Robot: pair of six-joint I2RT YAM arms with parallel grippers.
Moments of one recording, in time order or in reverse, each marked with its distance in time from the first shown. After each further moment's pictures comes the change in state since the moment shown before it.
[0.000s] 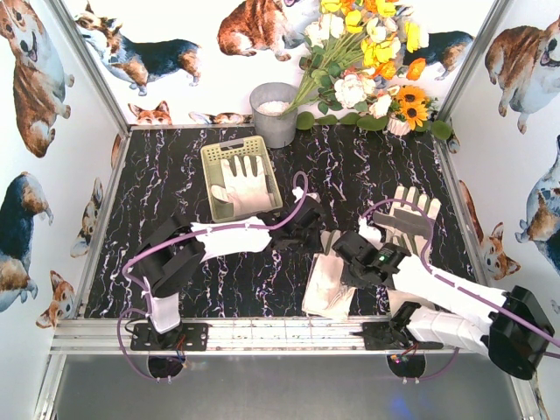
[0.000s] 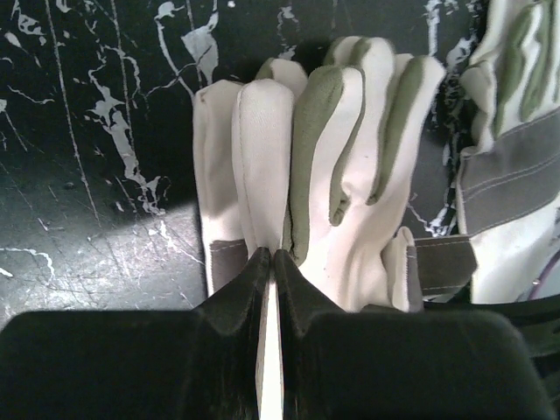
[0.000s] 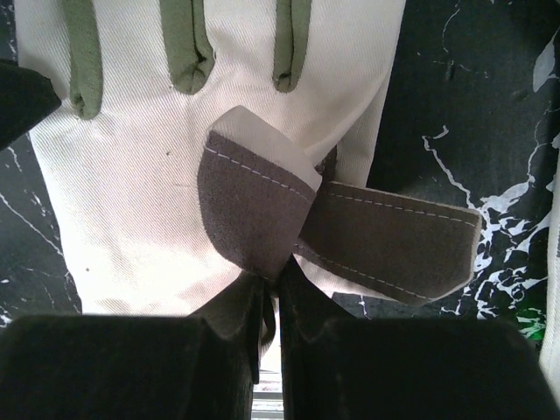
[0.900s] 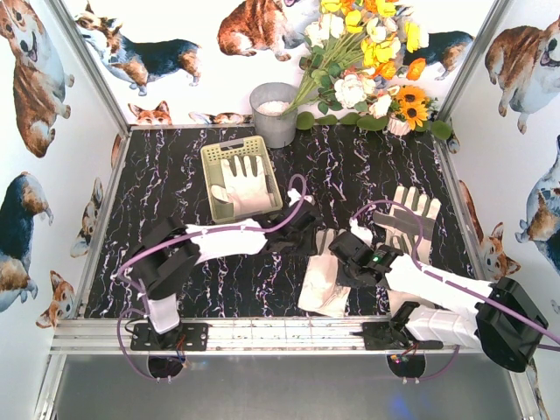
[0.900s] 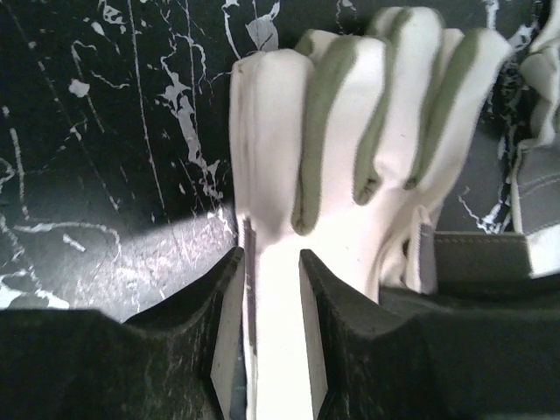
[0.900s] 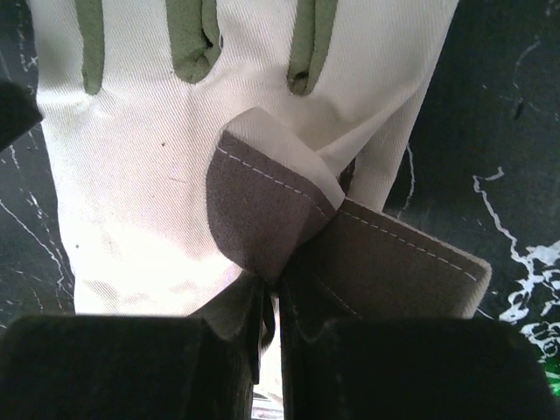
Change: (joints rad) left arm 0.001 -0.007 -0.042 -0.028 -0.059 0.061; right arm -0.006 0.069 -0.052 0.145 -0.037 -0.076
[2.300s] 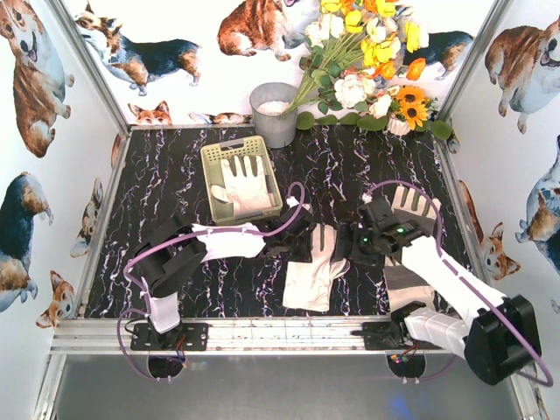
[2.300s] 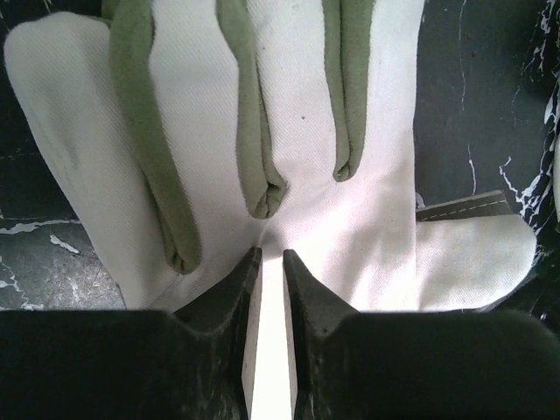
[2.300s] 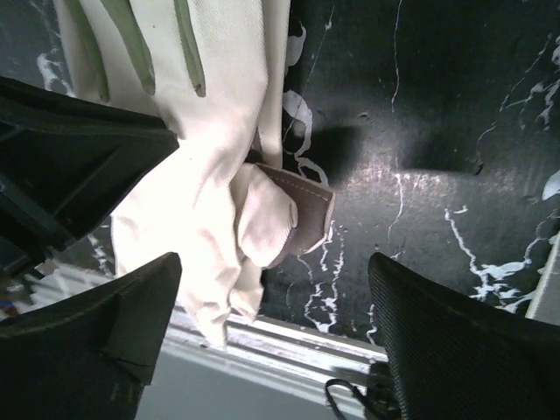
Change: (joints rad) left arm 0.019 -0.003 -0.100 0.084 0.083 0.022; right arm -0.356 -0.001 0.196 -0.120 -0.333 -0.335
